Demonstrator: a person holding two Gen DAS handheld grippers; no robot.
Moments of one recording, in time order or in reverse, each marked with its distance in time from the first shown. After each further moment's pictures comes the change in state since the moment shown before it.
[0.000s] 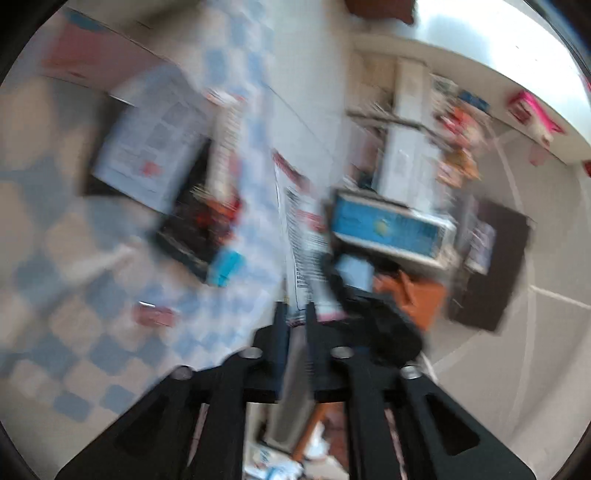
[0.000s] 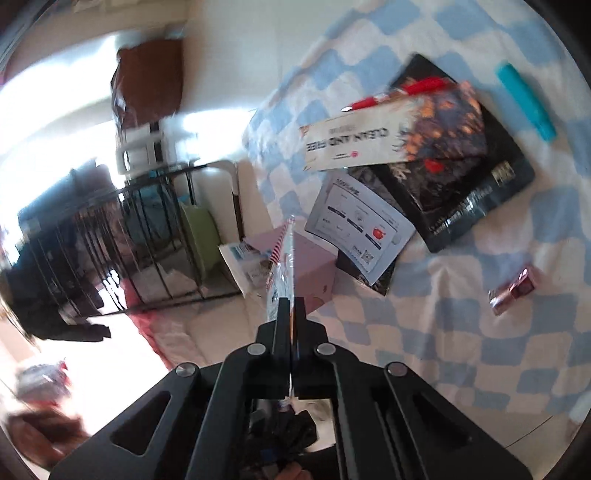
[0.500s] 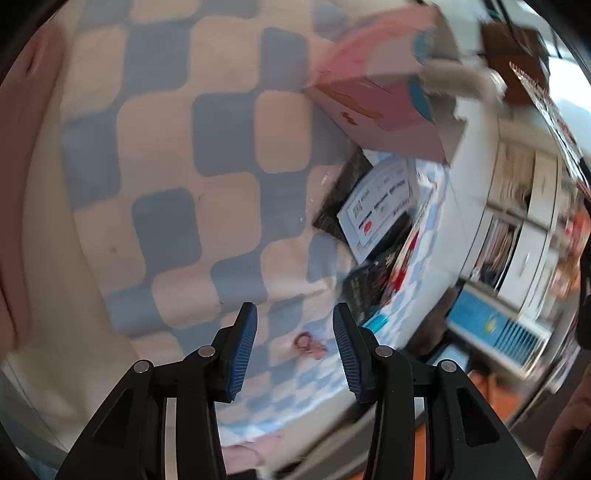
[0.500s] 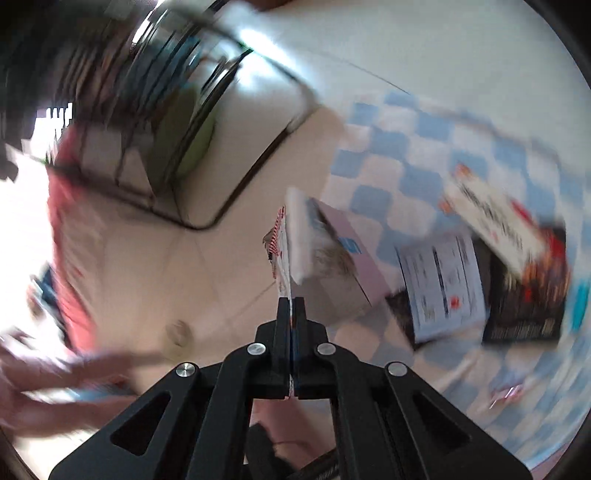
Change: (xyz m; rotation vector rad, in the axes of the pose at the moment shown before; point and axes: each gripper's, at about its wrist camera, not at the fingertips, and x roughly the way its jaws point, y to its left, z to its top) left arm -0.007 0.080 0.034 -0.347 -0.199 0.409; right arm 0.173 0.204 -0.057 -0.711 0.128 -0.457
